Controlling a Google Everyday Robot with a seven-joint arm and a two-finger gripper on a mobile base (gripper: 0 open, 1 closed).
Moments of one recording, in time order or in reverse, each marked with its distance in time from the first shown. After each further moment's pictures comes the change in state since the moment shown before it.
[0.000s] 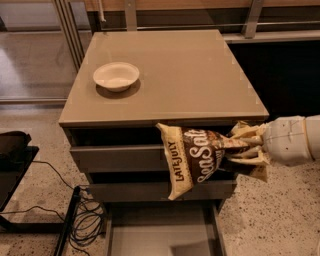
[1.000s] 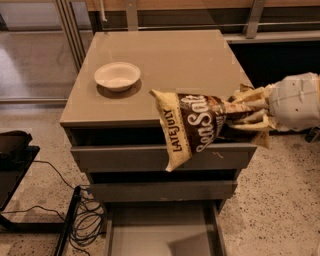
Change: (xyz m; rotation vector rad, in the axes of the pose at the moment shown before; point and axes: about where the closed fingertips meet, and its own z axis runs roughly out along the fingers) arm -0.055 -0.059 -0.034 0.046 -0.020 -0.114
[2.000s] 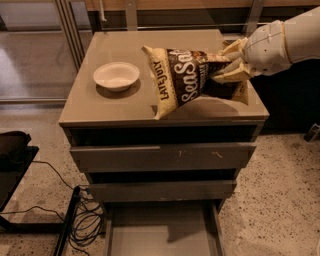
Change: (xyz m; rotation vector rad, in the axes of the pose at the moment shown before) arm 0.008 -0.120 0.037 0.001 -0.013 0.056
